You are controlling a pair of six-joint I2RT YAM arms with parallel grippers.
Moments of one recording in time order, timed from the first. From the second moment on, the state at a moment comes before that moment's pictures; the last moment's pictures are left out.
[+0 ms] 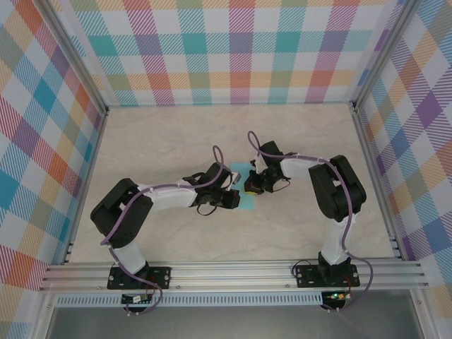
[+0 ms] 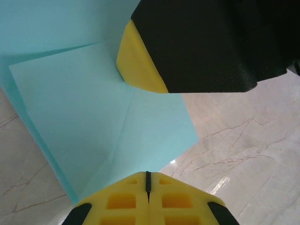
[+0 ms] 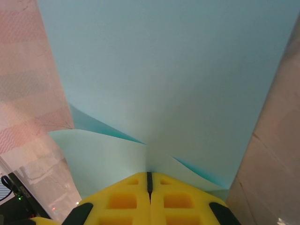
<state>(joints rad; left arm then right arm) -0.76 1.73 0.94 -0.16 0.29 -0.48 0.46 1.94 1.12 -0.45 -0.59 0.51</state>
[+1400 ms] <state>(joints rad) -0.67 1.60 0.66 0.00 0.31 -0.55 0.46 1.95 1.14 -0.48 -0.59 0.50</state>
